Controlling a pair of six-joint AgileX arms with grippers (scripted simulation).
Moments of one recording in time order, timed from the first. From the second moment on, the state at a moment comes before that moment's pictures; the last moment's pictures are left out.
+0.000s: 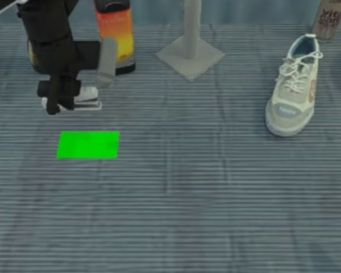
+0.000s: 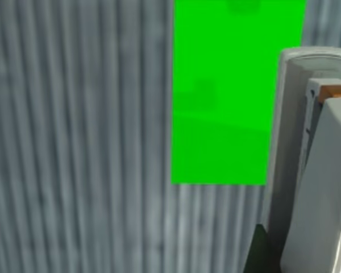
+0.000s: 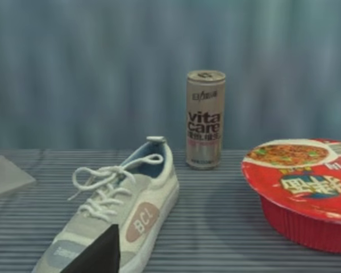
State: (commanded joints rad) left arm -0.27 2.15 1.90 -1.31 0.00 1.31; right arm 0.00 0.00 0.00 0.00 0.00 0.00
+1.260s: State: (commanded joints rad) left arm -0.27 2.24 1.64 -0.96 0.01 1.31; right arm 0.00 0.00 0.00 0.00 0.00 0.00
